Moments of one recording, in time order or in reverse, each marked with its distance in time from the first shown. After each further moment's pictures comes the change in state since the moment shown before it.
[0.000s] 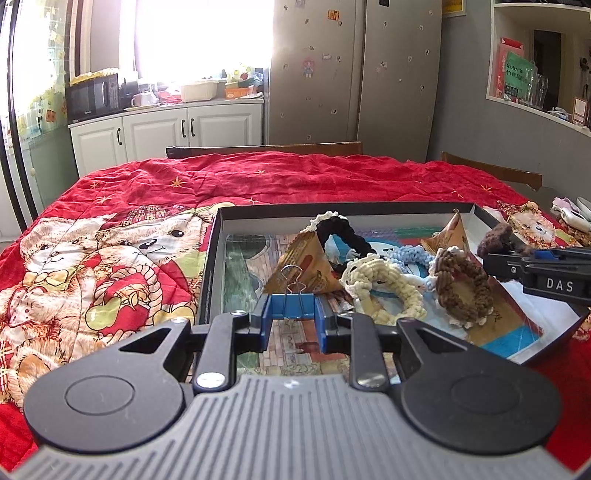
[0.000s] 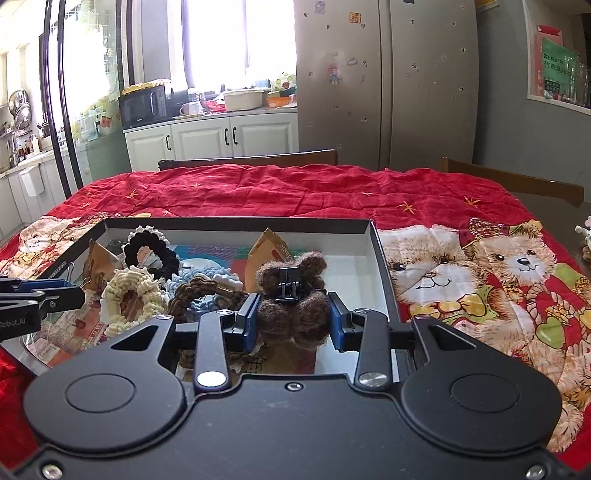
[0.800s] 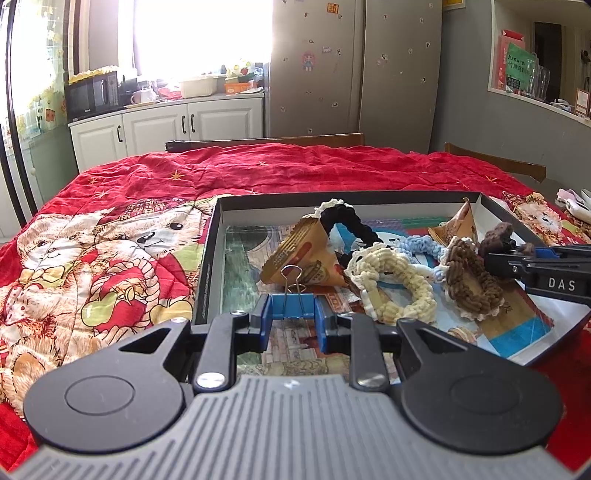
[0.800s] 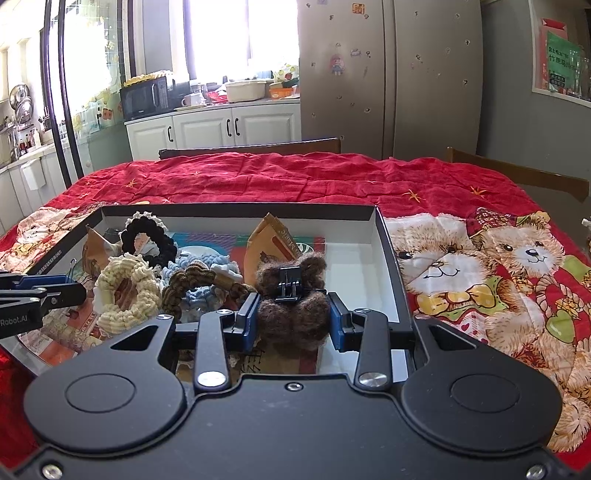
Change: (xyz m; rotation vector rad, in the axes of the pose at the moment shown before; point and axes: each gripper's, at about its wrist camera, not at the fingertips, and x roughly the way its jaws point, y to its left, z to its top) left arm 0.009 0.000 -0.004 0.014 0.014 0.010; right arm 0.010 0.000 -0.007 -0.003 0.025 0.008
